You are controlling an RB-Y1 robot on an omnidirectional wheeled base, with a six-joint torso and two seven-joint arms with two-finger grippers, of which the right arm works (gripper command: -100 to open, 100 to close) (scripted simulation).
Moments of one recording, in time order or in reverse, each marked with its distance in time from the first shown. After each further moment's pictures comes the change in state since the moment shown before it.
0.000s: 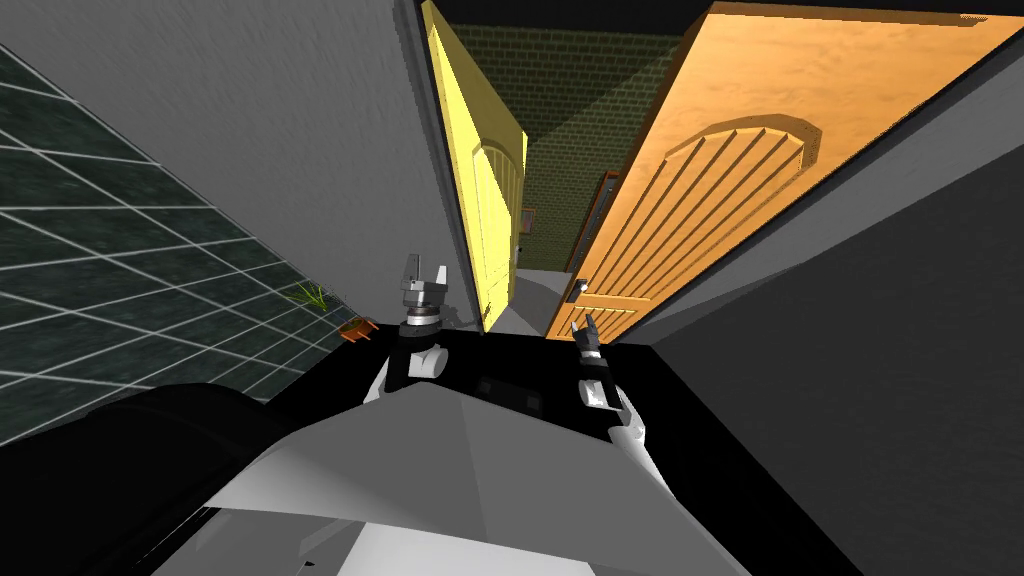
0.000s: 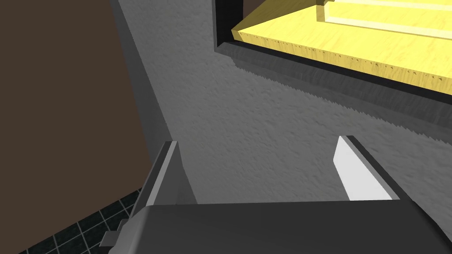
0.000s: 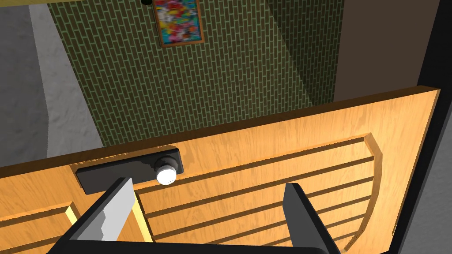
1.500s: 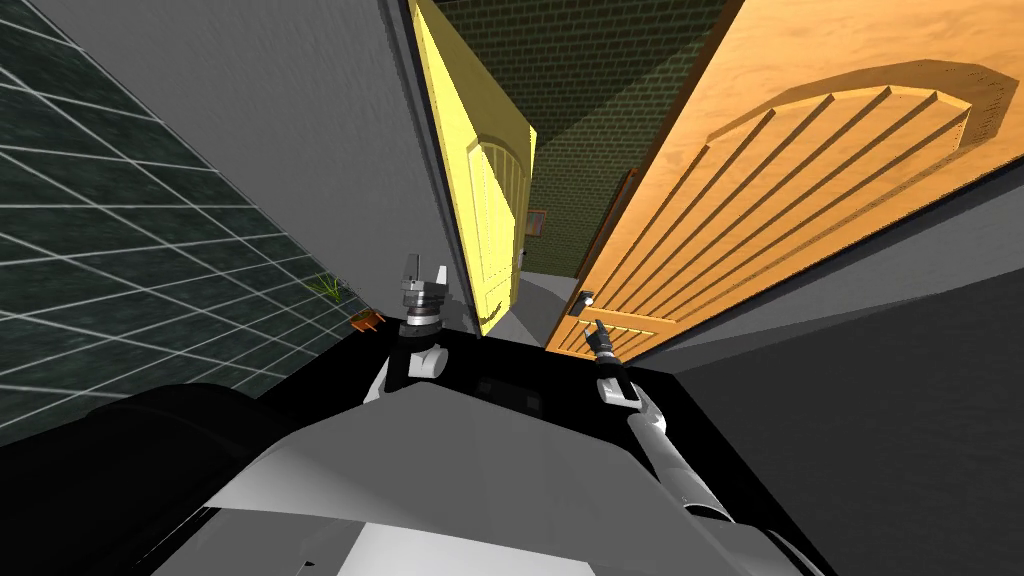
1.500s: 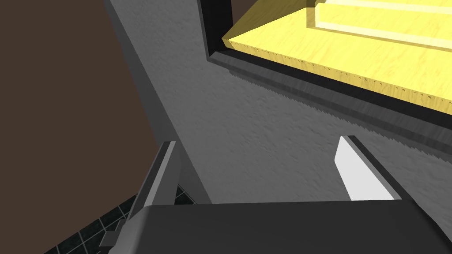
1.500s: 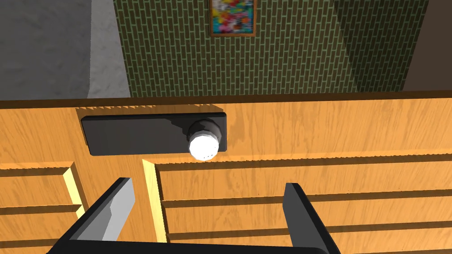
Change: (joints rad) arm -0.183 -0.168 0.035 0.392 -0.067 -0.015 -0.053
